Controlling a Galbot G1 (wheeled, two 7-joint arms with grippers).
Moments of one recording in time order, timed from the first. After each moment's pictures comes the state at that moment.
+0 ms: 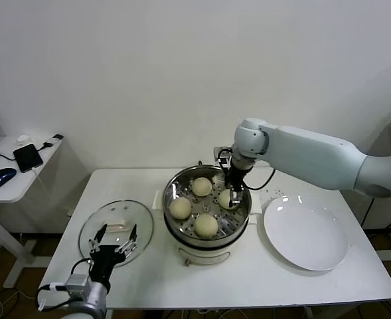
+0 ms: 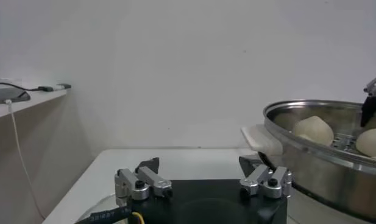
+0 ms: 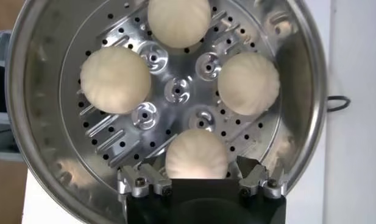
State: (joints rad) left arm 1.61 -1.56 -0.64 -2.14 -0.06 0.26 0.12; right arm 0.48 1.05 -1.23 1.27 0.33 -0.63 -1.10
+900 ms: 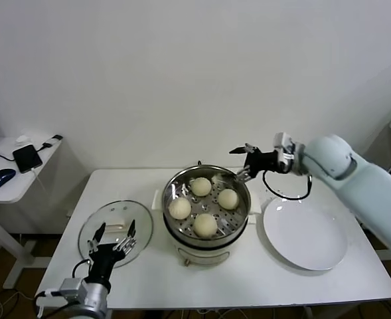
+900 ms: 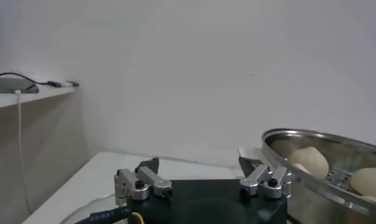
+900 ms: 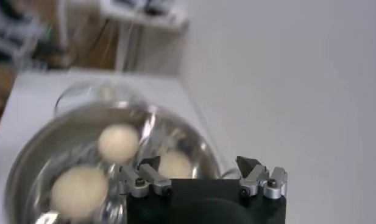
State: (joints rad) left arm 1.62 -1.58 -0.63 -2.14 -0.20 0.19 0.06; right arm -0.32 0.70 -0.17 1.67 0.54 -0.40 -0.65
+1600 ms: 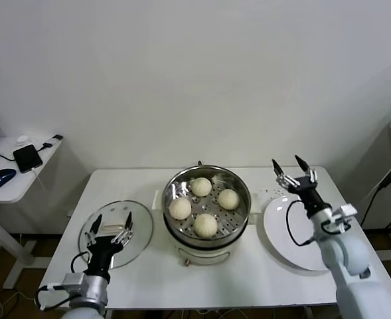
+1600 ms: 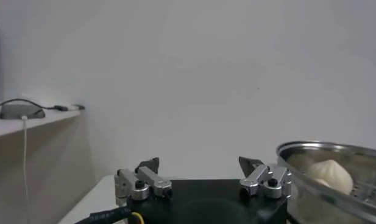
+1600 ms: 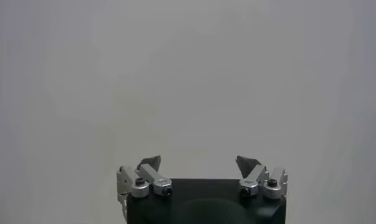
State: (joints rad) left arm 1.56 -1.56 -0.64 -2.07 -0.13 0.09 0.05; right arm -1.16 1.15 0.59 1.73 0.59 0.06 -0.21
